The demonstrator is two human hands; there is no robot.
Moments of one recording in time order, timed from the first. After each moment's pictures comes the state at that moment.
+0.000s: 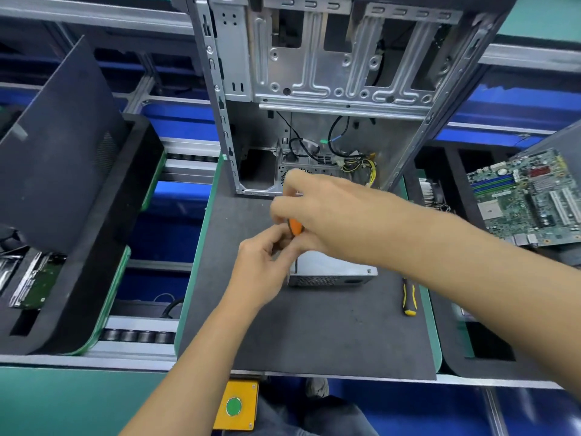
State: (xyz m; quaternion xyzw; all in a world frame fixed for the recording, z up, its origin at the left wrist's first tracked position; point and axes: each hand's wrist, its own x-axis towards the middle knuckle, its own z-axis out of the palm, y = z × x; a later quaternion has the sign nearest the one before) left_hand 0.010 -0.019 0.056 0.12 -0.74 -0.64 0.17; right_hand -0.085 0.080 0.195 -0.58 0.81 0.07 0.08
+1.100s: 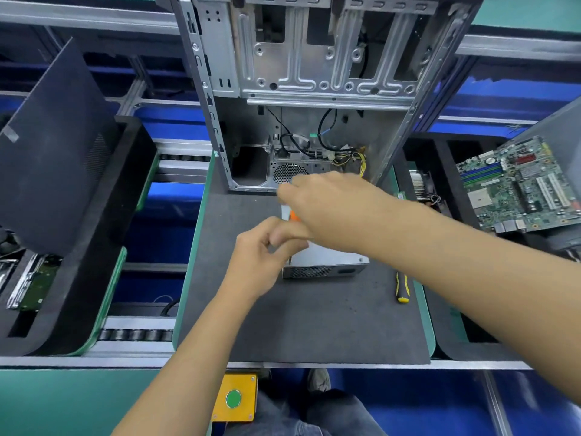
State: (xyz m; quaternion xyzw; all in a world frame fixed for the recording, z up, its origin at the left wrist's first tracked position) left_hand 0.012 -0.017 0.054 0.12 -0.75 -0.64 0.14; right_hand -0.080 0.085 0.183 -0.52 0.85 0.07 0.07
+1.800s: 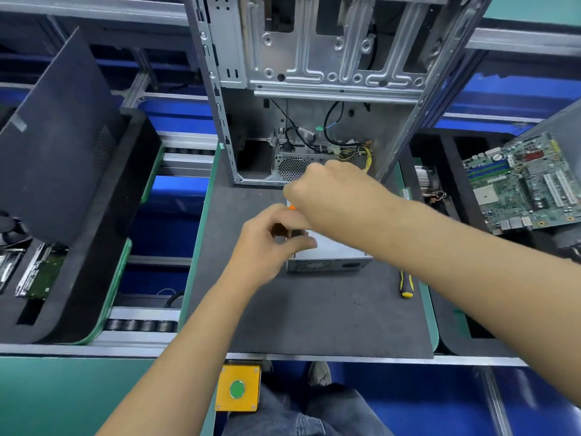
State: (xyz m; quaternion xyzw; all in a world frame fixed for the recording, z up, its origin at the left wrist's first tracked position) left_hand 0.012 -0.024 0.065 0.10 -0.74 -0.66 0.12; right_hand -0.073 0.077 0.185 -0.51 0.85 0.13 0.02
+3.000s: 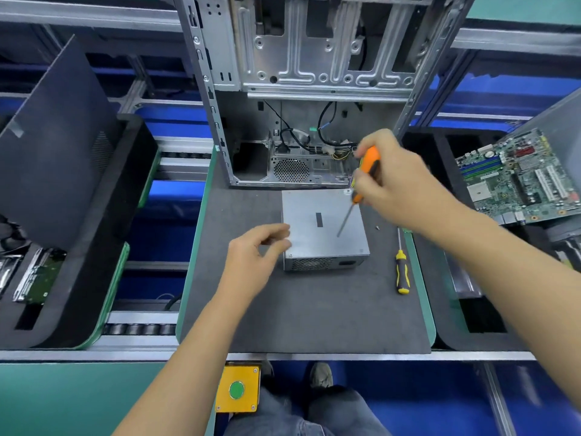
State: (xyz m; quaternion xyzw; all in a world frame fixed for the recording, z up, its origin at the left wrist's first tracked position) left_hand 0.028 -0.024 0.026 0.18 -0.80 -0.56 0.14; right_hand -0.126 0.161 0.144 -0.34 0.88 -0.34 0.04
